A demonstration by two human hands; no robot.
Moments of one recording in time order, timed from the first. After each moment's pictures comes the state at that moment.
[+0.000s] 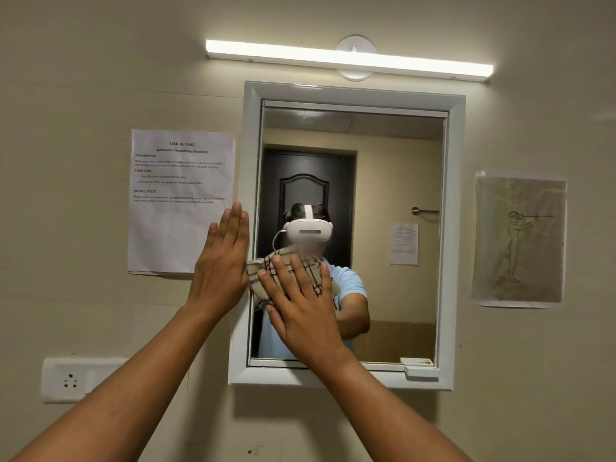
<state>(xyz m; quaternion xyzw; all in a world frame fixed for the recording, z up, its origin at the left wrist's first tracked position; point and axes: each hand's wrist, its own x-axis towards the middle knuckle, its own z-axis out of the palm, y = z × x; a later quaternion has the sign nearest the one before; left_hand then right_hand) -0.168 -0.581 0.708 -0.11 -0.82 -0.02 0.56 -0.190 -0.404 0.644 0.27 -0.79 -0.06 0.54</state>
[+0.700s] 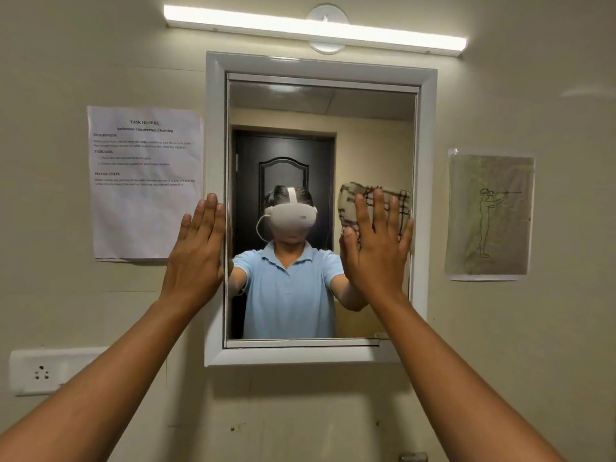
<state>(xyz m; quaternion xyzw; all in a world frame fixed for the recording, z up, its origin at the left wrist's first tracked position) -0.168 -0.575 0.694 -0.10 -0.81 0.01 0.58 -0.205 -0.276 0.701 0.04 -0.78 0.10 0.61</state>
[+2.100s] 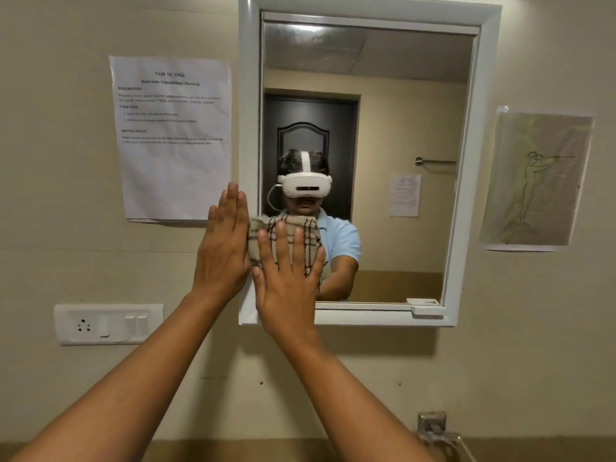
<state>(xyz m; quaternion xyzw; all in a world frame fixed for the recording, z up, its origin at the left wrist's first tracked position) -0.170 -0.587 0.645 -0.14 -0.82 -0.06 0.56 -0.175 -0.463 0.587 0.16 -0.83 0.10 0.53</state>
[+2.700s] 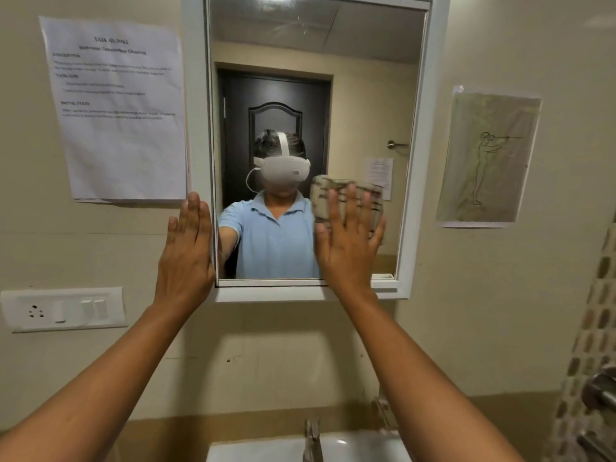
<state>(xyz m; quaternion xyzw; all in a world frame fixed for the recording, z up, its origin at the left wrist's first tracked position) -0.162 -0.570 0.600 -0.11 -0.84 -0.06 0.53 -0.191 -0.306 0.614 0.05 -0.81 0.11 0.57</state>
